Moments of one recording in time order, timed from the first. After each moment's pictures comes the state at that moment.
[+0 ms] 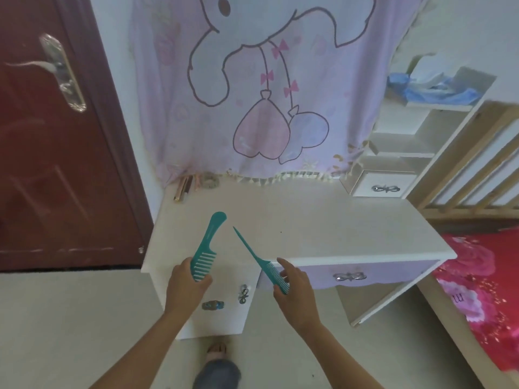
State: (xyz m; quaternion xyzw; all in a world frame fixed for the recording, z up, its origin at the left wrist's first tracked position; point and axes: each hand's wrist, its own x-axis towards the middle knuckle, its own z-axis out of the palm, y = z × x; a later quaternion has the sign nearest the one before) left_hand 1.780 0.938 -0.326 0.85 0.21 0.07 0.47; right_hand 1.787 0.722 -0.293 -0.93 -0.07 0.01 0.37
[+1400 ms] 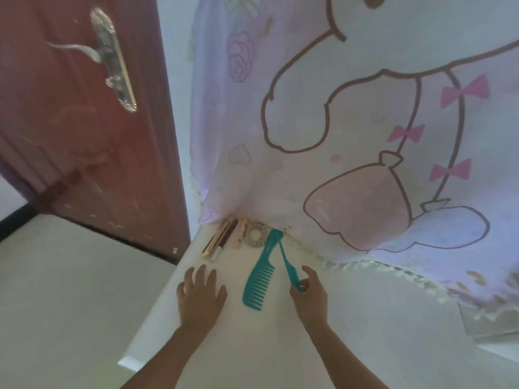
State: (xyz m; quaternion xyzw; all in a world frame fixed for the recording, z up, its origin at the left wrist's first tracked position) left_hand 2.000 1.009 -0.384 0.94 0.32 0.08 0.08; right_hand 2.112 0.832 -0.334 -0.91 -0.02 0.17 0.38
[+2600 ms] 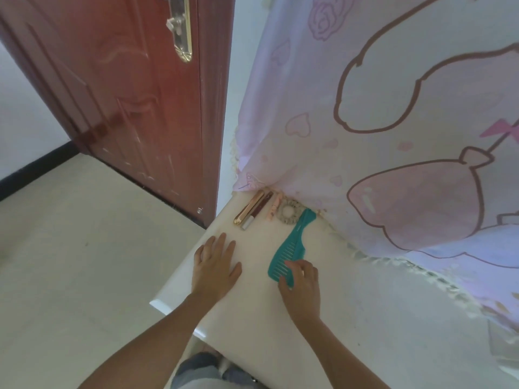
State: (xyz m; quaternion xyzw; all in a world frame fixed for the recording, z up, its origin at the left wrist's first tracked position) left_hand 1.968 1.023 -0.388 0.94 0.31 -0.04 0.16; right_hand 2.068 0.863 -0.369 -0.92 -0.30 0.03 0.24
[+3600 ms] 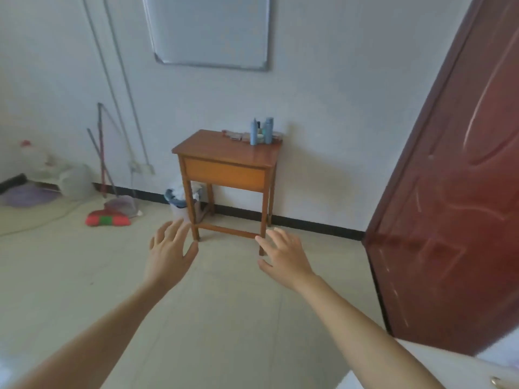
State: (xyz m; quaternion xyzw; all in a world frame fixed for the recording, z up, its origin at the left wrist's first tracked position) left_hand 1.513 0.857 -0.210 0.50 0.82 0.28 -0.06; right_hand 1.726 0.976 -0.207 -0.30 -0.94 -0.02 0.14
